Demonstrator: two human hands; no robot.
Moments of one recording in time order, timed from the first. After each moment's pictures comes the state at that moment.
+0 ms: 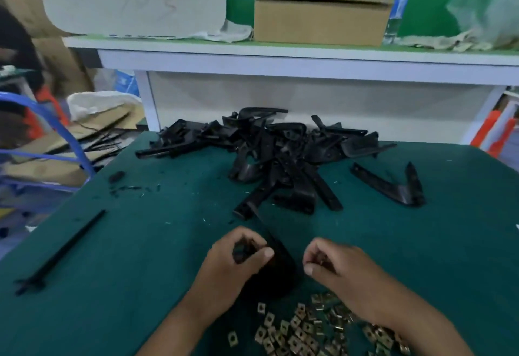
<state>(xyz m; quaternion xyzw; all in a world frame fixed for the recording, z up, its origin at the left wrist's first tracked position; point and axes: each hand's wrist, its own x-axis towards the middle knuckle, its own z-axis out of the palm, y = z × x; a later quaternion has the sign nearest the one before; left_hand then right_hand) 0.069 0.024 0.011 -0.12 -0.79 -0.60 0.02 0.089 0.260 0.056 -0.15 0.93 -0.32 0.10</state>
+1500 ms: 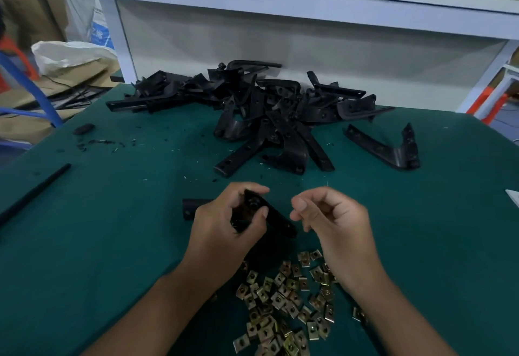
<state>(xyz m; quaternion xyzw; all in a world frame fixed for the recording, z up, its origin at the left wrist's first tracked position) 0.083 0.048 0.000 -0.18 -0.78 -0.57 0.19 0.099 0.229 0.034 -0.08 0.71 -0.69 -0.09</state>
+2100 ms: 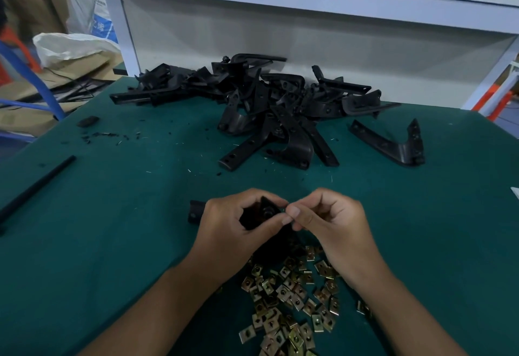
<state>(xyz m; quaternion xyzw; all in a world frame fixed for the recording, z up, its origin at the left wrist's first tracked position) 0.085 0.048 0.007 -0.24 -0.77 -0.58 0.16 0.098 0.228 0.028 -0.10 0.74 -0.67 -0.05</state>
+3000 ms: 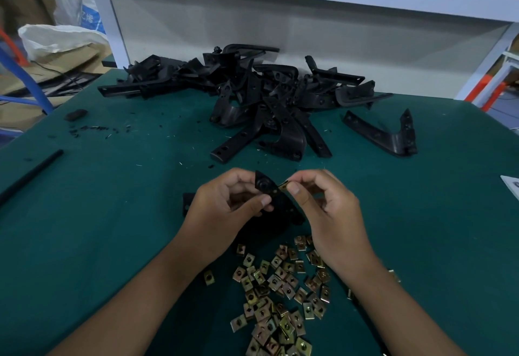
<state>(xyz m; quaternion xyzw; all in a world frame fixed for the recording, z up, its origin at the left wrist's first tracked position) 0.074 0.047 0.005 -0.18 -0.68 -0.71 0.02 0.095 0.230 0.022 -0.10 0.82 -0.54 -0.18</state>
